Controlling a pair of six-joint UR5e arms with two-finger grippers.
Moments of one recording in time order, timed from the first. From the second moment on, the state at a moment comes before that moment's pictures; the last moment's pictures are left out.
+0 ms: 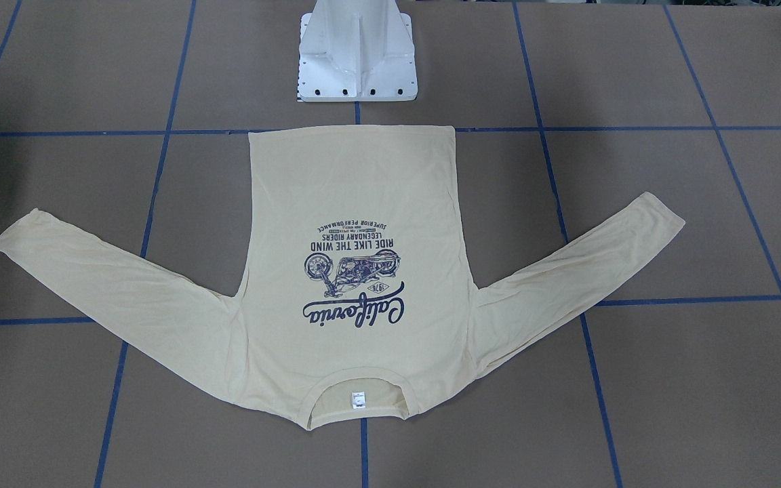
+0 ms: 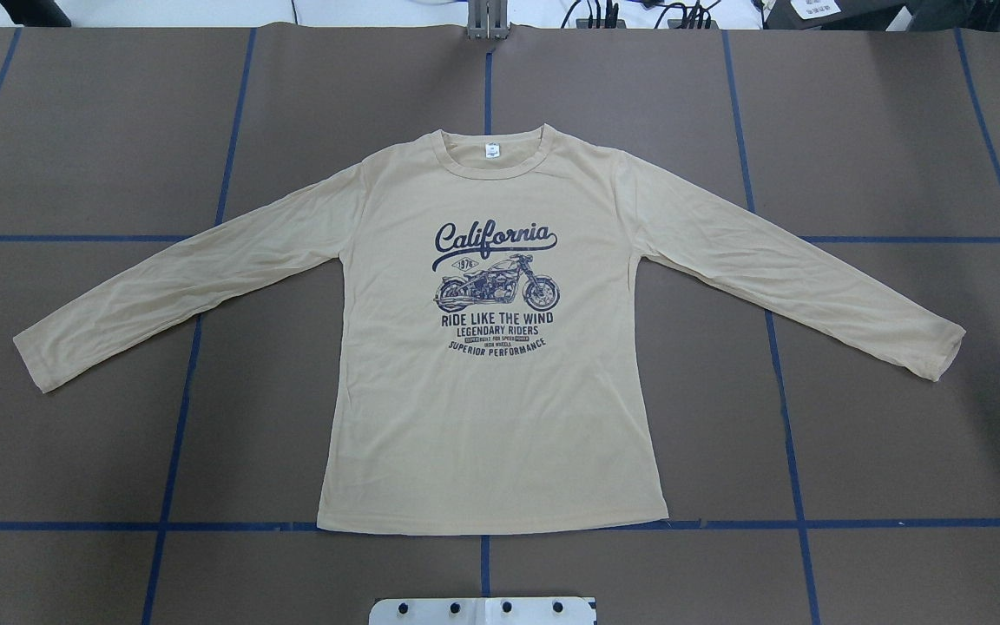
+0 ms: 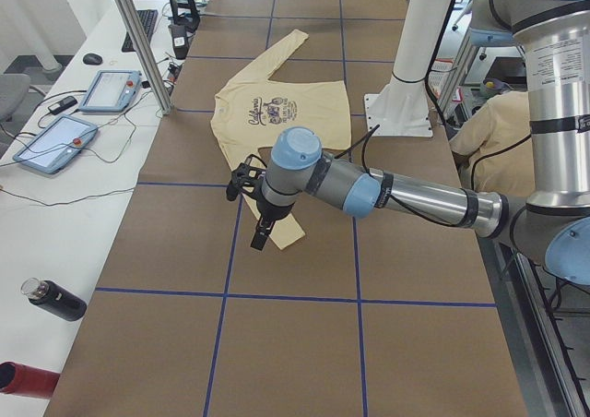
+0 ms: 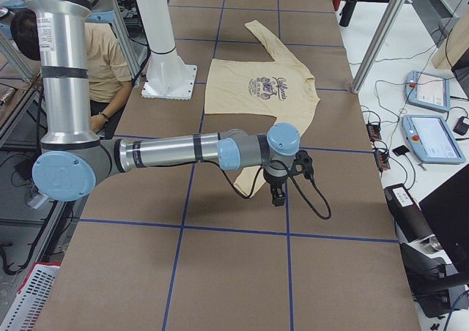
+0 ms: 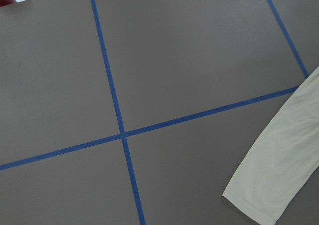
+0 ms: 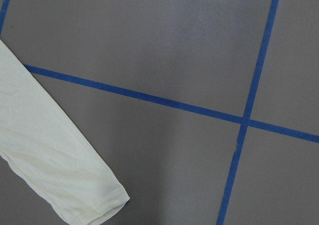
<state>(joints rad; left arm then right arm) -1.54 -1.40 -1.89 -1.81 -2.33 -0.07 1.46 -1.55 1.69 -1.54 2.40 -0.04</state>
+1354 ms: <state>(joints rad) -1.53 -1.40 -1.89 -1.83 -2.34 -0.06 1.39 -1.49 1.49 -1.26 2.41 0.07</state>
